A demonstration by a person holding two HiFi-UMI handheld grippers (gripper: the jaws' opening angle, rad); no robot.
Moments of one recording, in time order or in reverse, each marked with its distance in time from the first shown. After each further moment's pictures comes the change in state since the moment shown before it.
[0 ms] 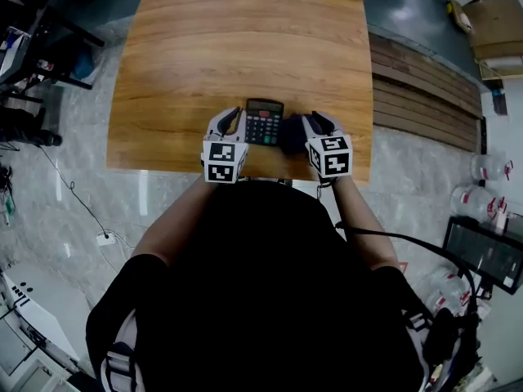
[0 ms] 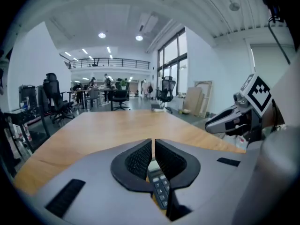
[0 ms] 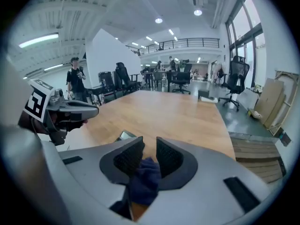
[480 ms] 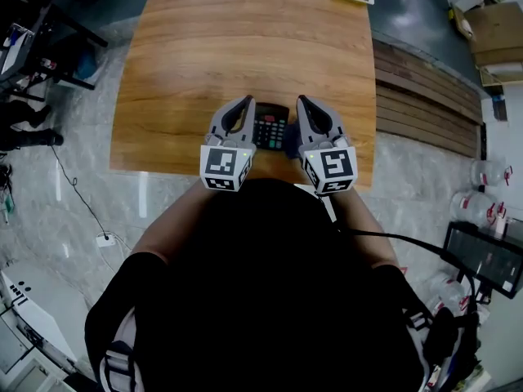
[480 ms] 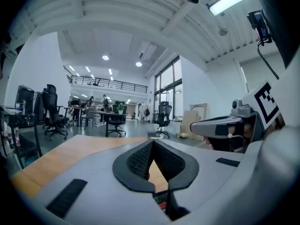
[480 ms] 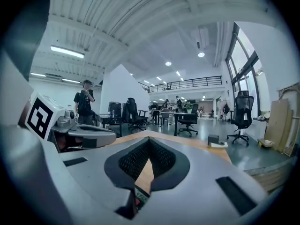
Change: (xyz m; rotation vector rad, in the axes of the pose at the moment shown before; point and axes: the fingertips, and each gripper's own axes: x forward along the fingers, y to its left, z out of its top) left arm -0.036 -0.006 0.103 -0.003 -0.321 -0.039; right arm -0.056 0.055 0.137 -0.117 -0.503 0.027
